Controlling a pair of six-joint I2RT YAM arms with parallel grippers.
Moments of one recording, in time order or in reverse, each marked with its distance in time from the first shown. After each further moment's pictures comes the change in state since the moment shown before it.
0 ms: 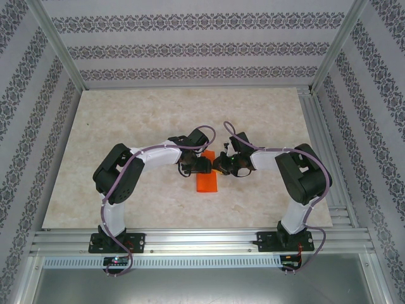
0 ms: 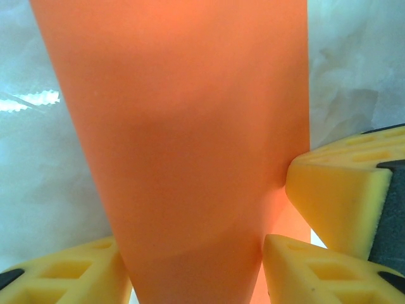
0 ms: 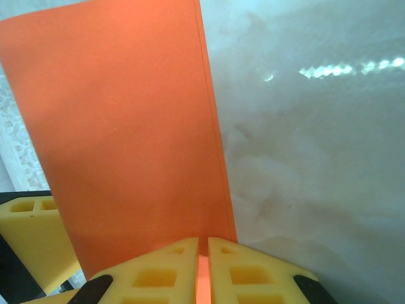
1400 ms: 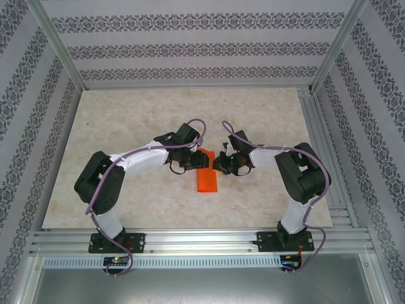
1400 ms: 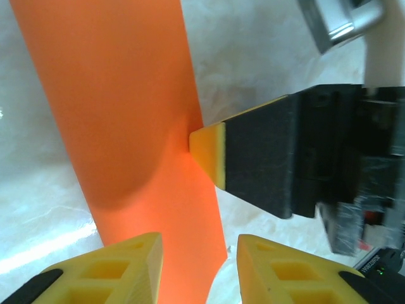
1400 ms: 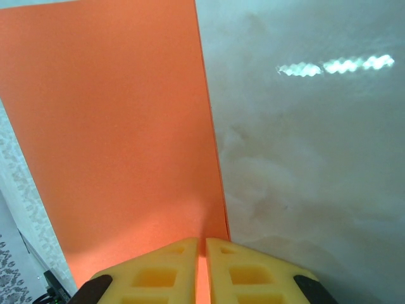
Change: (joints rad) left arm 0.046 -0.176 -0.089 0.085 0.151 -0.024; right arm 0.000 0.013 0.043 -0.085 0.012 -0.053
